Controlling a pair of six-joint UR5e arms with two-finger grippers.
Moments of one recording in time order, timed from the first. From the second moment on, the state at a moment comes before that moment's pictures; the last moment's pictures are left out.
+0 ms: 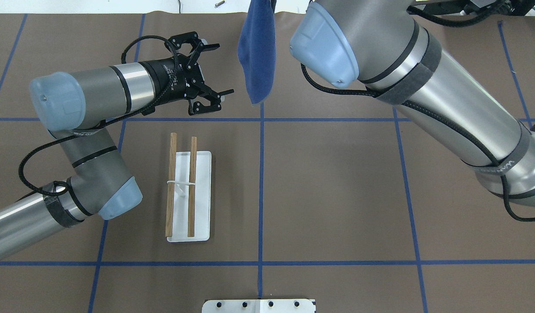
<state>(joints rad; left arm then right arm) -0.68 -2.10 -1.64 -2.70 -1.65 -2.99 0.91 -0.48 1.68 -1.76 1.96 2.62</state>
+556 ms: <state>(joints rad) -0.68 -2.10 -1.65 -2.72 -1.64 -3.00 0.91 -0.52 1.68 -1.75 1.83 2.92</state>
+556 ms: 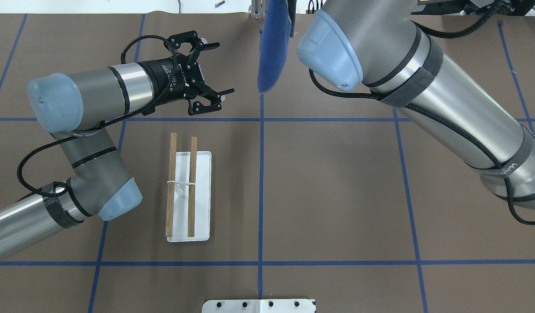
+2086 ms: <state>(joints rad) -0.53 -2.18 -1.57 -2.83 -1.30 -3.13 0.81 -0.47 1.70 -1.75 1.66 3.40</state>
